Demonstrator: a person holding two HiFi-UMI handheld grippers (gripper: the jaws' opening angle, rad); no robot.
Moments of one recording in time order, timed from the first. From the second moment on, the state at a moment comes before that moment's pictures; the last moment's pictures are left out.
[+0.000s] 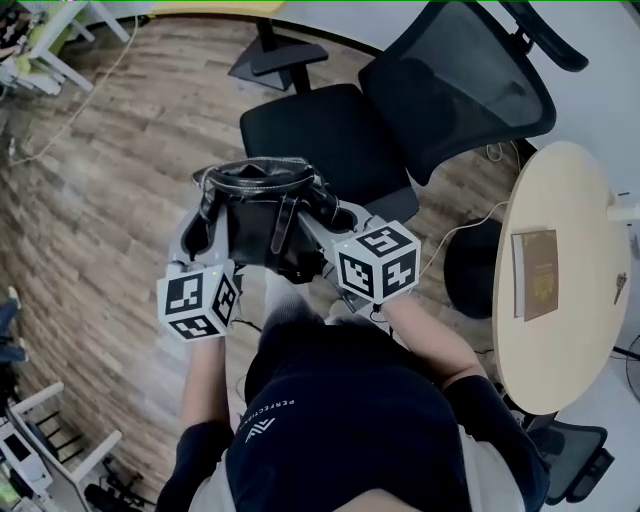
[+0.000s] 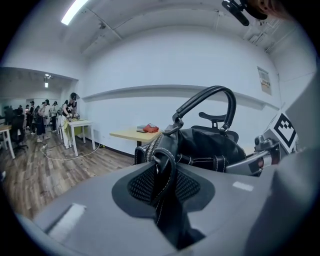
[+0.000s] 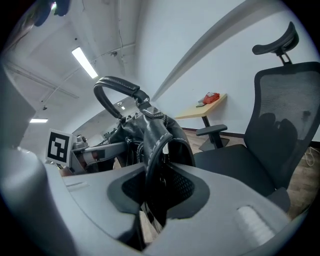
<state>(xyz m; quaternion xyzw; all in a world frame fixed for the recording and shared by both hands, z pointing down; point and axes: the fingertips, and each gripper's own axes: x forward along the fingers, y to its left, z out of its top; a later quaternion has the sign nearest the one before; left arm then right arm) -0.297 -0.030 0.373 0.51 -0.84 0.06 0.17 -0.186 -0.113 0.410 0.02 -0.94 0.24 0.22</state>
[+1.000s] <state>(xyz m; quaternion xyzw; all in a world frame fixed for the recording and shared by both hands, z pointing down) -0.363 -0.256 0.434 0.71 -0.65 0.15 0.21 -0.221 -0.260 0.470 0.28 -0.87 0.34 0.20</state>
